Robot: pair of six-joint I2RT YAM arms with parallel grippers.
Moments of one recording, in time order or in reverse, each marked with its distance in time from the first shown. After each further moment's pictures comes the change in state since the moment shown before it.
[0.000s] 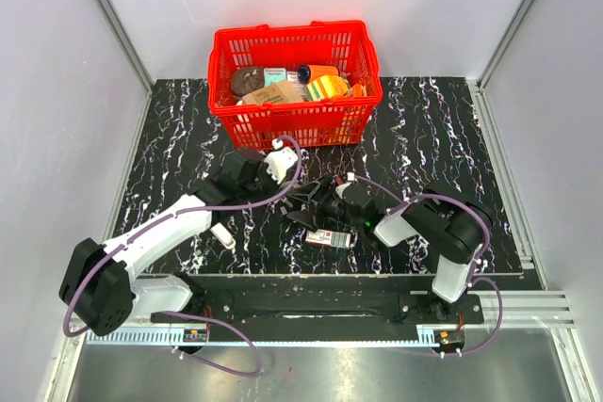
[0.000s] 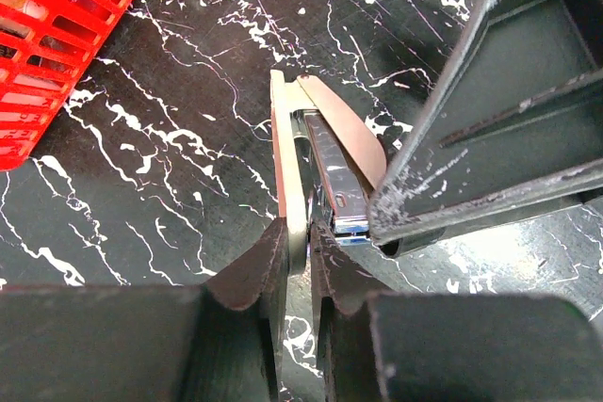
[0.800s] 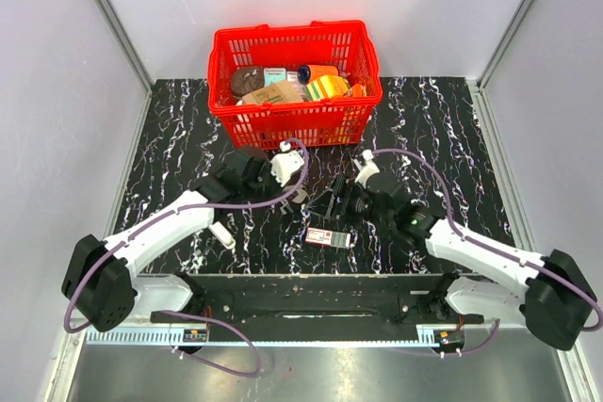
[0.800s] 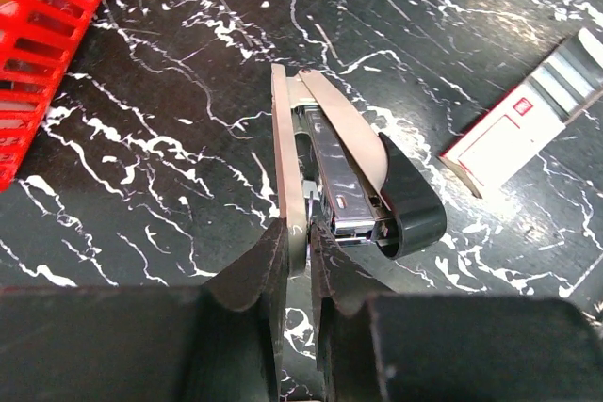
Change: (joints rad) left arm -0.023 0.020 0.057 -0.097 0.063 0.078; right arm 0.000 -0.731 0.131 -1.025 0.074 -0.830
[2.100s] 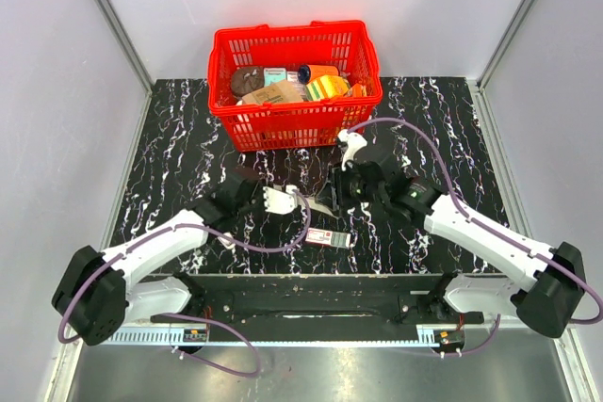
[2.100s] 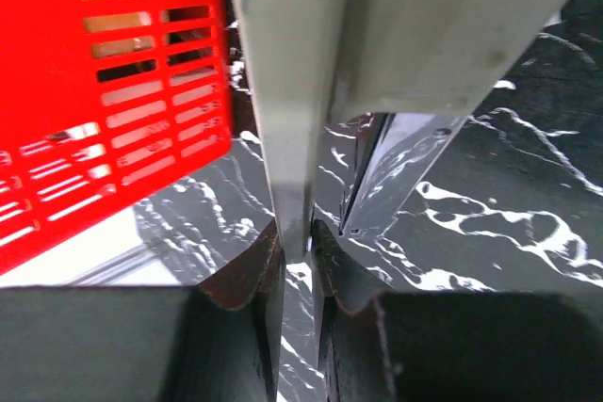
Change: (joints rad) left arm -0.017 -0.090 -0.266 0.229 -0.349 0.773; right arm 0.013 0.124 0.339 -0.410 0.060 -0.454
